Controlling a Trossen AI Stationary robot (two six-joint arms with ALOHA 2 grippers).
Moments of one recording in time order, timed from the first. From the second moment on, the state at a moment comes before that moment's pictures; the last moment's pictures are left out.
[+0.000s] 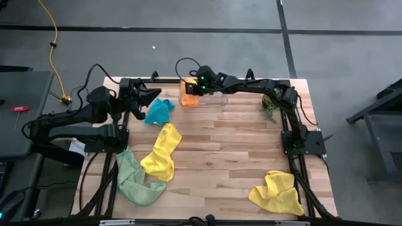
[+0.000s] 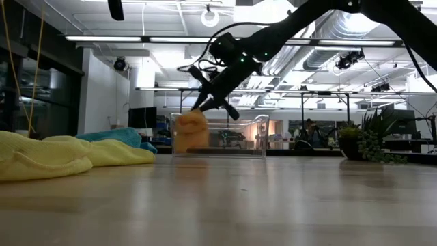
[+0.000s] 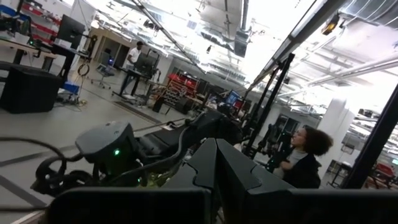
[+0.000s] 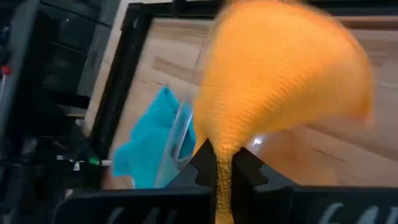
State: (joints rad) left arm 0.37 0.65 0.63 0.27 -0.04 -0.41; right arm -0.45 2.12 1.64 -0.18 -0.15 0.90
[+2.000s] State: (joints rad) left arm 0.37 0.69 0.63 0.25 -0.05 -0.42; right arm -0.49 2.20 1.64 -0.30 -0.11 1.02
